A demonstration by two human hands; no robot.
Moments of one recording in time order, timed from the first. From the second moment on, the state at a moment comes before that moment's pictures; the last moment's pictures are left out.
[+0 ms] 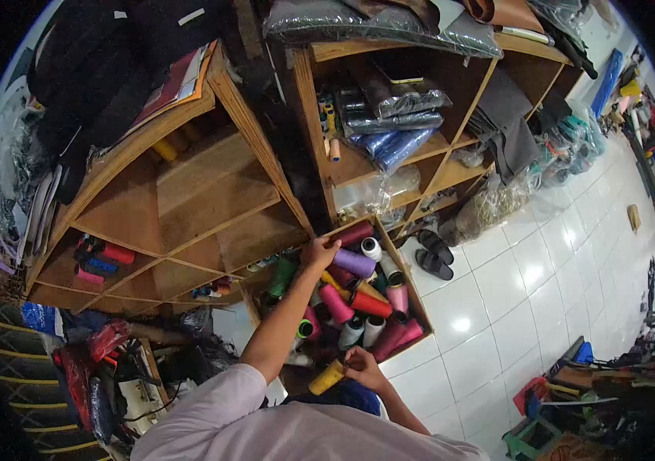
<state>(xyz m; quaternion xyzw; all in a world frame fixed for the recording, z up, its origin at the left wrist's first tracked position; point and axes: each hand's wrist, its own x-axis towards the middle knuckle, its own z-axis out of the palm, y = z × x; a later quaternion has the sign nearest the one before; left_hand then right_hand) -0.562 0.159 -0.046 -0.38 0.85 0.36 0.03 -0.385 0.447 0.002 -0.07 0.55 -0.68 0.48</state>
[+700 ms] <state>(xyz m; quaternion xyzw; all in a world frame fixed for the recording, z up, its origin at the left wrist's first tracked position) -0.553 0.171 -0.053 -0.38 0.88 0.28 -0.06 -0.392 0.449 -0.021 -0.11 0.55 -0.64 0.53</state>
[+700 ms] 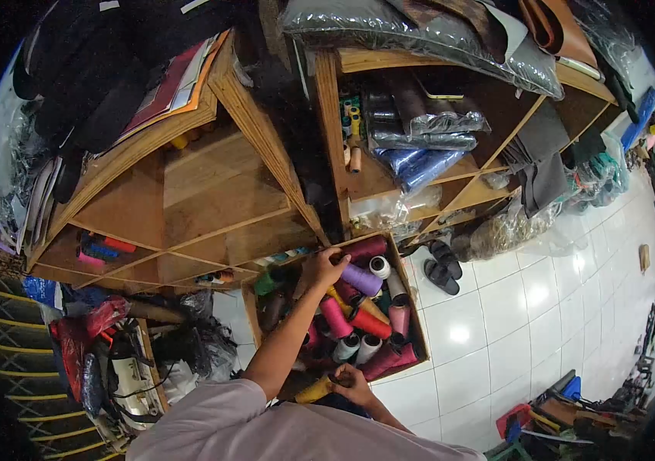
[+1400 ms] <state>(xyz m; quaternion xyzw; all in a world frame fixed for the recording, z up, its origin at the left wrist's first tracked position) -0.501 0.183 0.030 -0.24 0.70 0.59 -0.32 -0.392 0.454 -0.041 -0.09 0.52 -0.65 0.54</state>
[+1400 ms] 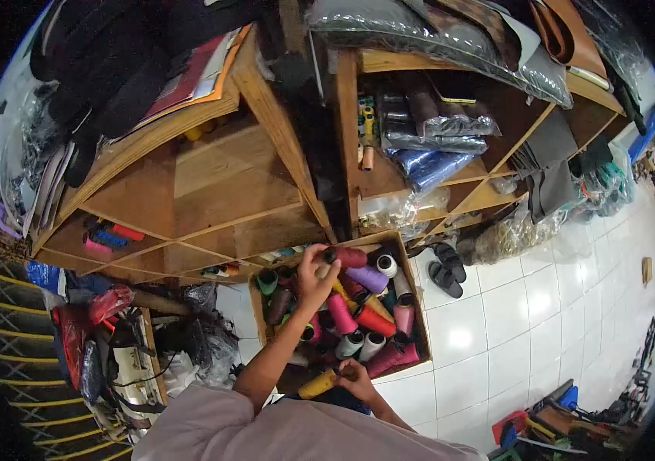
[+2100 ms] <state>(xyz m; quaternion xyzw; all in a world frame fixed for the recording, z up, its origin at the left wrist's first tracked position) -0.230 0.120 0.061 -0.37 0.17 0.79 -0.45 -0.414 0.376 0.015 0.01 0.31 -0.65 0.70</state>
